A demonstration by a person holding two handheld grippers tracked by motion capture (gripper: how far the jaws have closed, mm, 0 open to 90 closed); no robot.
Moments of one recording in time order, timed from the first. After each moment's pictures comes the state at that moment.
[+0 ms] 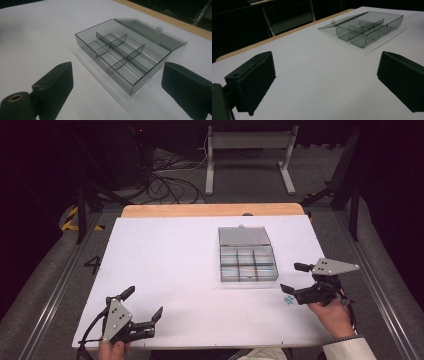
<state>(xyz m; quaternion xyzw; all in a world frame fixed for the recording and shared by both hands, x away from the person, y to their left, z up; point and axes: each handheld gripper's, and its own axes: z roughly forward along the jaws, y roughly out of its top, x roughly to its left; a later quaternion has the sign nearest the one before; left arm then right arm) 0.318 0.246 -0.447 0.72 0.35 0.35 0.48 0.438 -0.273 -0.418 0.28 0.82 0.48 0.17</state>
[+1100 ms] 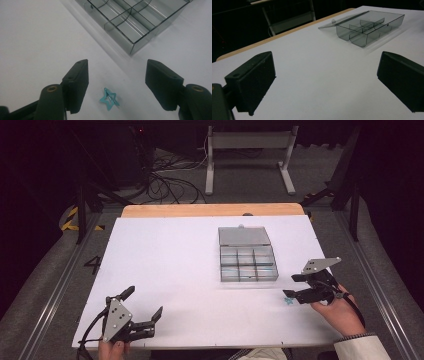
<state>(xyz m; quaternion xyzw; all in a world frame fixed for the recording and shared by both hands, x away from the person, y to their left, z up) 0.319 0.246 -0.447 0.72 0.35 0.35 0.48 0.451 -0.271 -0.427 0.29 0.89 0.33 0.12</state>
